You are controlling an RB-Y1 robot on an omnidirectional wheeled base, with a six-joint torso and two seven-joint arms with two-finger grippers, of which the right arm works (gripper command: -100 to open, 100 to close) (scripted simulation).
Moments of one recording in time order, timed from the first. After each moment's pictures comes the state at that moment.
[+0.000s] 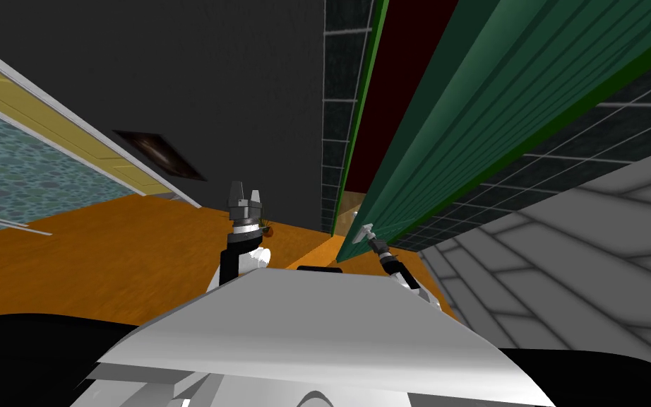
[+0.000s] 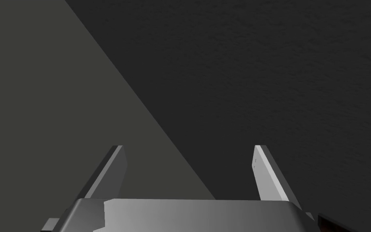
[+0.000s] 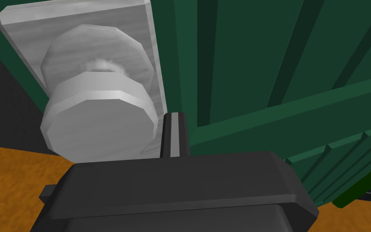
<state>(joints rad) 0.36 -0.69 0.26 -1.54 -0.62 -0.40 -1.57</state>
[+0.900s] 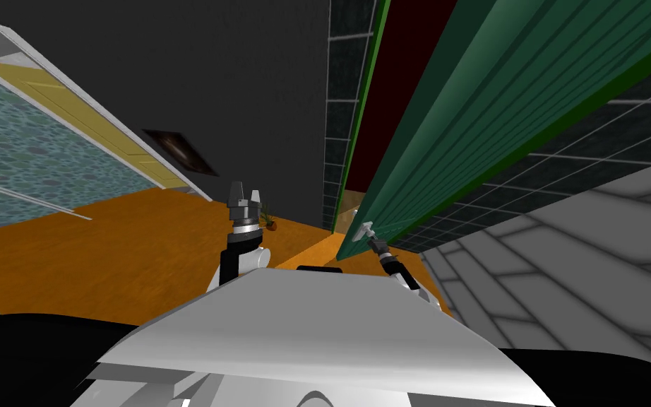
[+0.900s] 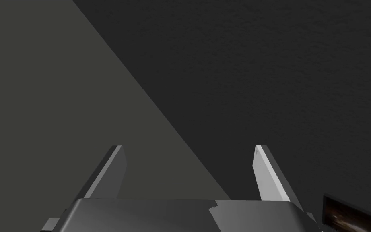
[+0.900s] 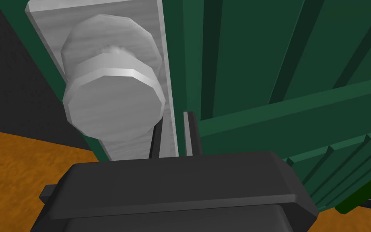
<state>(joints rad) 0.36 -0.70 0.28 -1.53 -0.61 -0.44 -1.58</state>
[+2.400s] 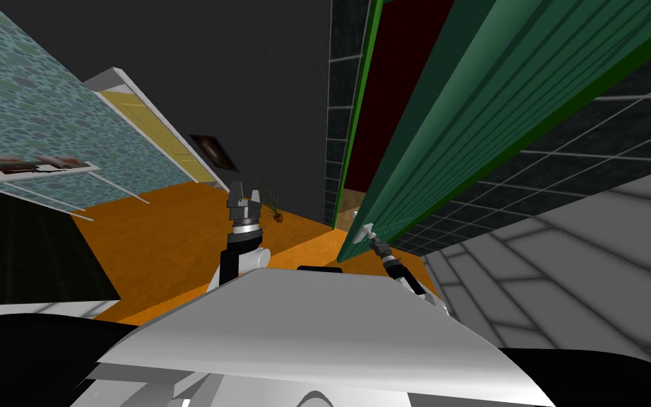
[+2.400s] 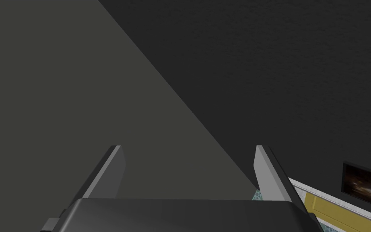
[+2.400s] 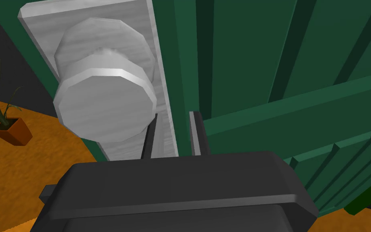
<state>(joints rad) 0.37 -0.76 0.32 -1.51 -0.60 -0.52 -1.65</state>
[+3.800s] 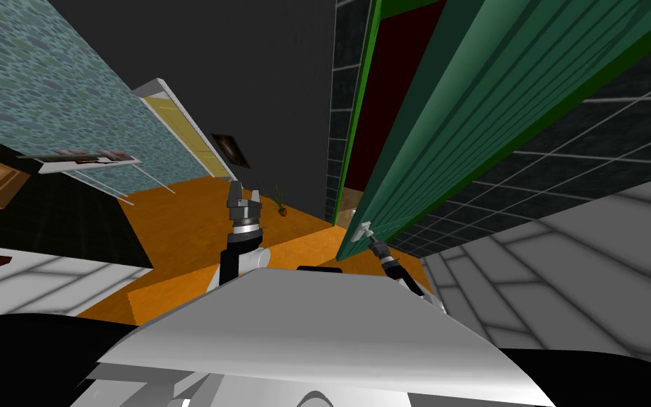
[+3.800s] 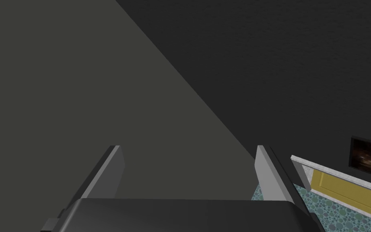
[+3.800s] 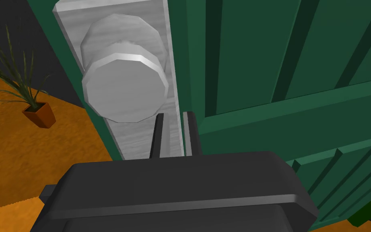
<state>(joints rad) 0.36 -0.76 0.36 -1.49 -0.56 -0.58 -1.67</state>
